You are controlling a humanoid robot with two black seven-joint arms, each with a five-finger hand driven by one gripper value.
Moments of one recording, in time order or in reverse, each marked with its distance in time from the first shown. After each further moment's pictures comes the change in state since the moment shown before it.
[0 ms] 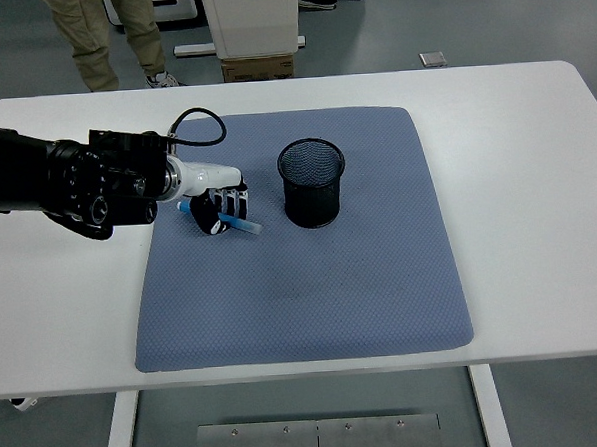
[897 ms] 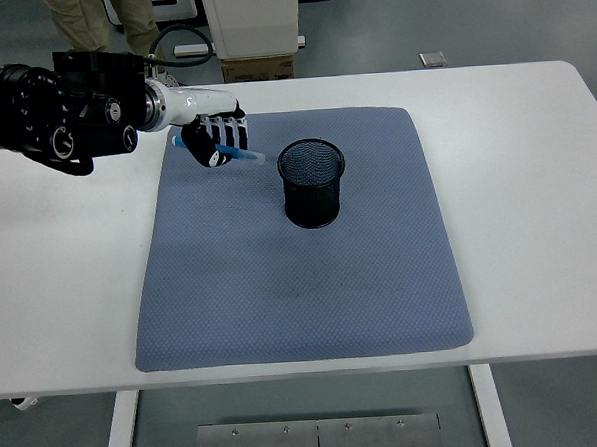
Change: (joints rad) left arm -0.156 0.096 -0.094 0.020 -0.002 -0.067 -0.016; right arm 0.000 0.000 0.000 0.000 0.000 0.000 0.000
